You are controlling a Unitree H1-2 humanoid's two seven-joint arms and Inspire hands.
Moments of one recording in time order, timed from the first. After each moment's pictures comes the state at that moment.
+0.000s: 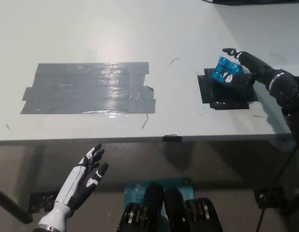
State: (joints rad) left_arm -0.04 0.22 -0.10 -0.03 0.12 -0.04 -0.12; right_arm -0.96 -0.36 0.30 0.87 -0.39 0.04 0.29
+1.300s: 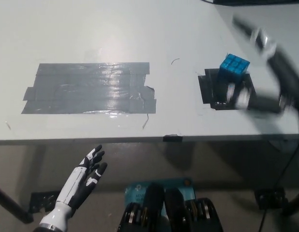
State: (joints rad) left_arm -0.05 0.22 -0.10 0.00 0.12 -0.04 -0.12; right_arm -0.40 -0.28 0.03 -0.46 -0.18 0.23 0.36
